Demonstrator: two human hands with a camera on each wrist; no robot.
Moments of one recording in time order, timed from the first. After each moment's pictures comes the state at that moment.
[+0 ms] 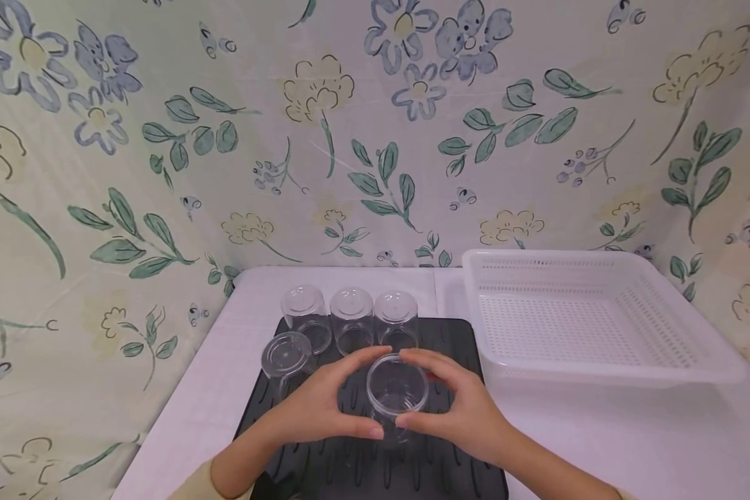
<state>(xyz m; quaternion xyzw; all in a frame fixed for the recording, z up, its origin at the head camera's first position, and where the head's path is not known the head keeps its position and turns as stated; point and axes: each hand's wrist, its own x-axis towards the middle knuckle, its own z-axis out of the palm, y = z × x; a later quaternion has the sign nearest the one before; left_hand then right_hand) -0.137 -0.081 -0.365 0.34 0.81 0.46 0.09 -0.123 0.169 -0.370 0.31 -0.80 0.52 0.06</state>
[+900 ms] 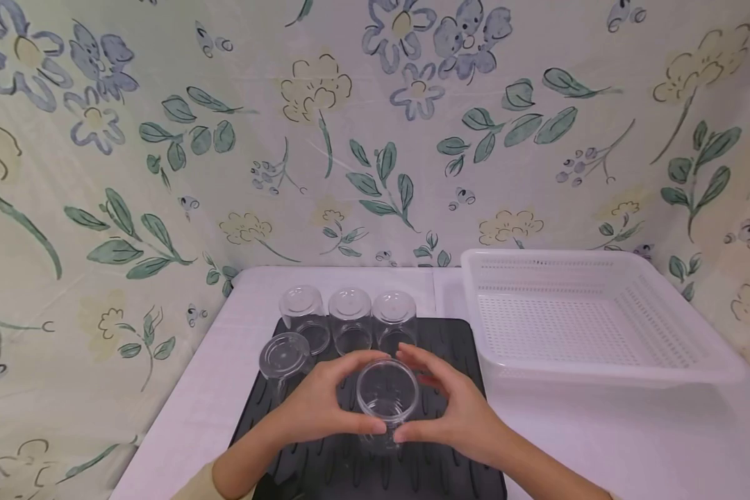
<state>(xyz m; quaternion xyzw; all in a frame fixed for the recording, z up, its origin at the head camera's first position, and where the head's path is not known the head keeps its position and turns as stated) -0.138 -0.076 -0.367 0.34 0.81 0.48 0.04 -0.128 0.171 -0.376 0.33 -0.77 0.54 0.01</state>
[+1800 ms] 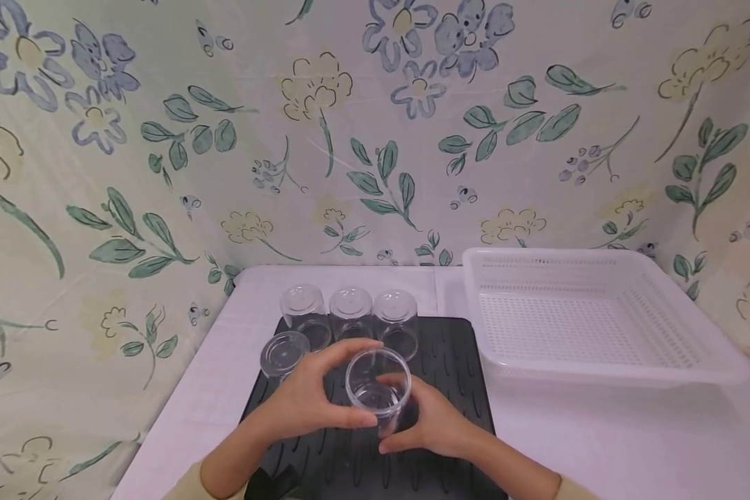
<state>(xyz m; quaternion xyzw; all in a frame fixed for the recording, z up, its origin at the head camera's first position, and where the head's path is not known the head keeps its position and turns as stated) -0.133 -0.083 -0.345 0.33 0.80 0.49 0.01 -0.151 0.153 -0.429 0.32 -0.77 0.53 -0.14</state>
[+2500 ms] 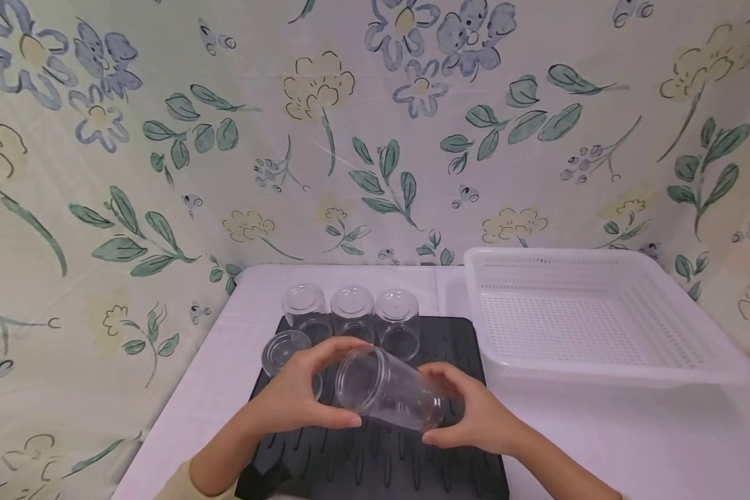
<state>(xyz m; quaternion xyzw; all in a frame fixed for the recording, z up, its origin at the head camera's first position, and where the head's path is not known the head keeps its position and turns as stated) -0.135 -0.100 -0.349 0.33 0.79 0.52 0.05 -0.149 0.203 -0.413 0.32 -0.78 0.54 -0.09</state>
